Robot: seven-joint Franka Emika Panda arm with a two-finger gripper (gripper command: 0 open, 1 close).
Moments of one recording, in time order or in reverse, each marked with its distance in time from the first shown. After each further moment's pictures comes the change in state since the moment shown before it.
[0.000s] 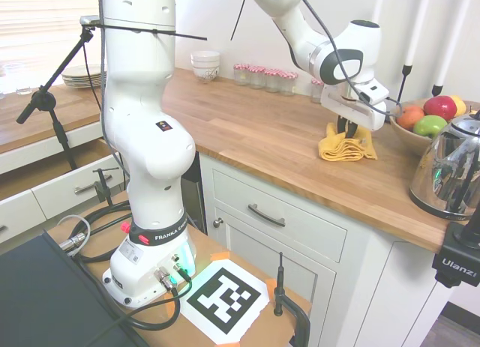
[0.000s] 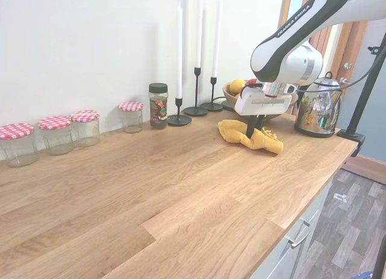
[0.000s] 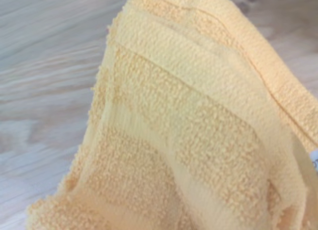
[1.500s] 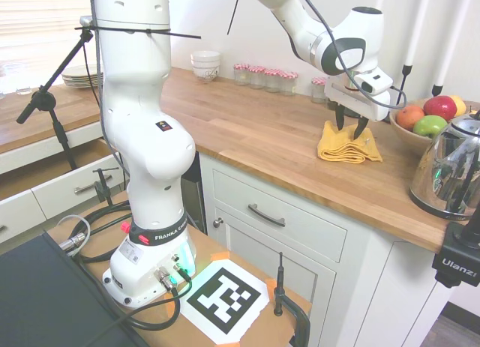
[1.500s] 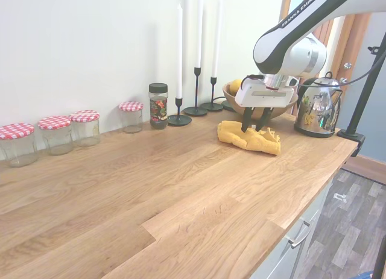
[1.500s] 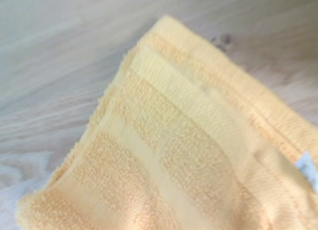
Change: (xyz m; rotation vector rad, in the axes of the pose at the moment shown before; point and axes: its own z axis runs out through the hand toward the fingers) arm 0.002 -0.003 -0.033 0.039 0.035 0.036
